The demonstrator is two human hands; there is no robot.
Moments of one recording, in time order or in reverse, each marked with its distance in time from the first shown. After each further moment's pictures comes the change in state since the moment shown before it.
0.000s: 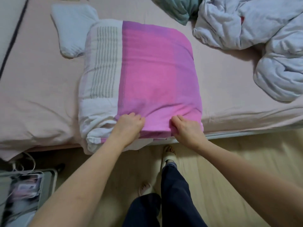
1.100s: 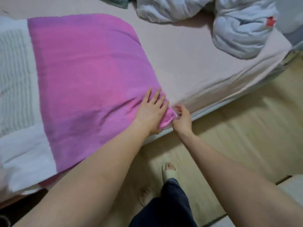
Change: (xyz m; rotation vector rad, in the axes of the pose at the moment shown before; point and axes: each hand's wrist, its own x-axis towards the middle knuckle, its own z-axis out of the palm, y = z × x) left_hand 0.155 0.150 0.019 0.186 -0.158 0.389; right_hand -0.033 0.103 0.074 0.885 0.485 0.984
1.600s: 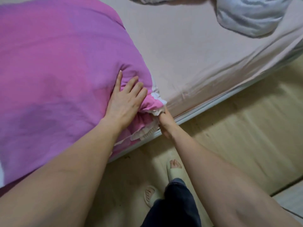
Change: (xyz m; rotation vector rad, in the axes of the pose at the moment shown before) left_hand 0.024 -0.032 0.046 -0.022 0.312 -0.092; right_hand 0.039 0.033 0.061 0.597 -0.359 0.255
